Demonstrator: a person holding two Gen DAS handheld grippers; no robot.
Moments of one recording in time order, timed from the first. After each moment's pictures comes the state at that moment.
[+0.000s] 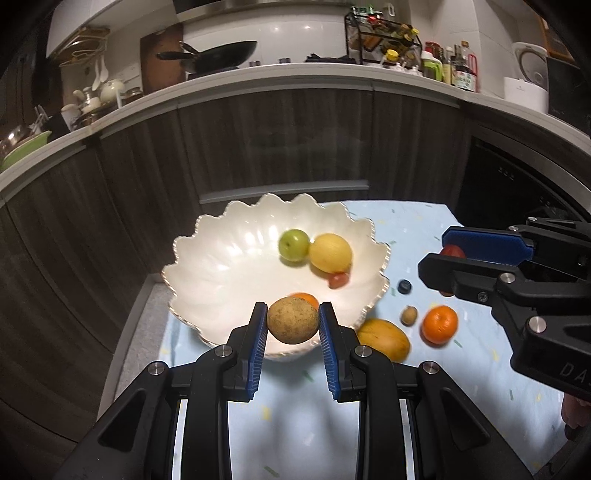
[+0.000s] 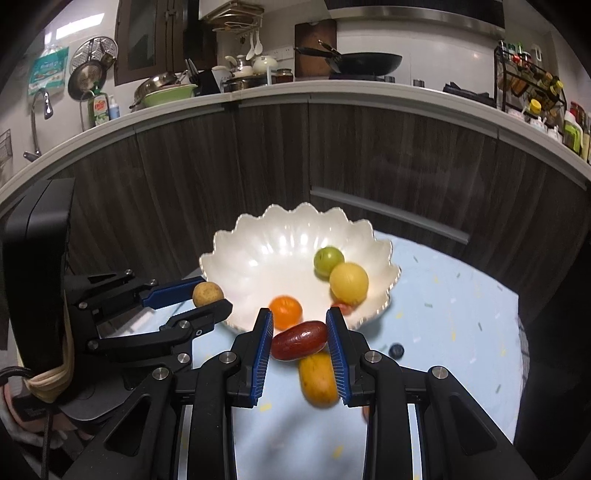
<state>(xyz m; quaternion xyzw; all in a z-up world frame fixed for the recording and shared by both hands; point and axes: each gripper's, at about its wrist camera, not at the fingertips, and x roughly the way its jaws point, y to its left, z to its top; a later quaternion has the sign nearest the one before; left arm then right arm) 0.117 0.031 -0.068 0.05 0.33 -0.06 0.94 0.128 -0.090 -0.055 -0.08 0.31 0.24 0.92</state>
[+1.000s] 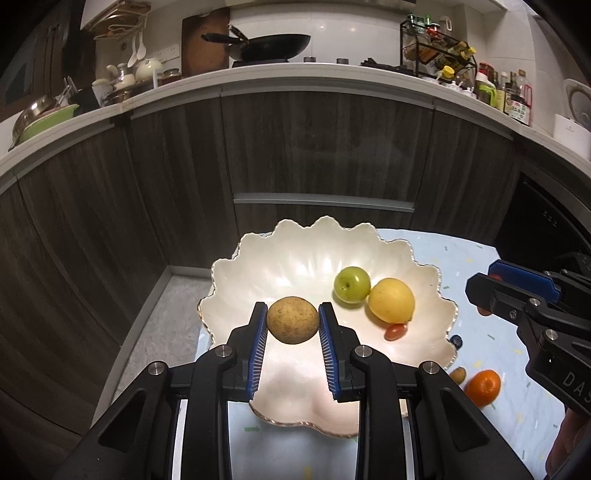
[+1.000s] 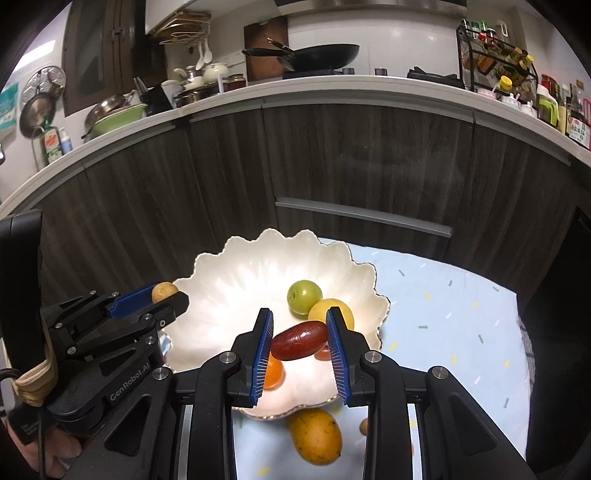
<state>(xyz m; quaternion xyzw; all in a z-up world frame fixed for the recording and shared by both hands) 0.190 0.076 -0.064 0.00 0.34 0.00 0.94 0.201 -0.073 -0.055 -0.03 0.33 0.16 0.93</state>
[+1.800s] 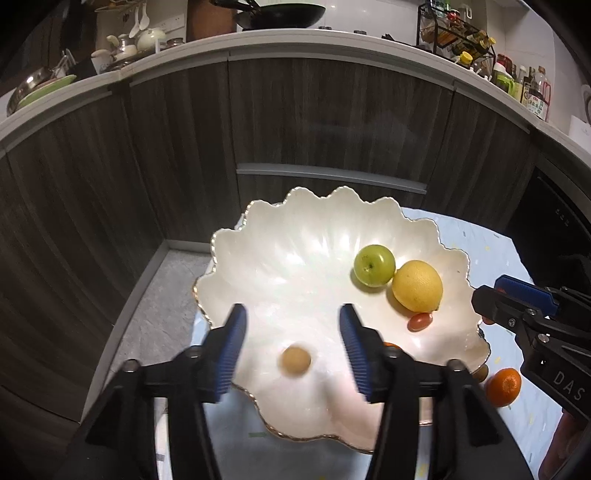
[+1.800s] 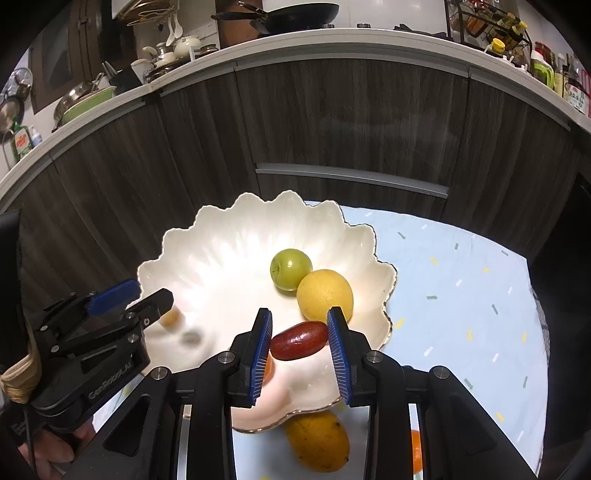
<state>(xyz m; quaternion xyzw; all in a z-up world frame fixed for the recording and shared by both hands) 0.214 0.094 -0.092 -0.02 0.38 0.01 0.92 0.236 -0.067 -0.091 -0.01 0.39 0.13 0.91</state>
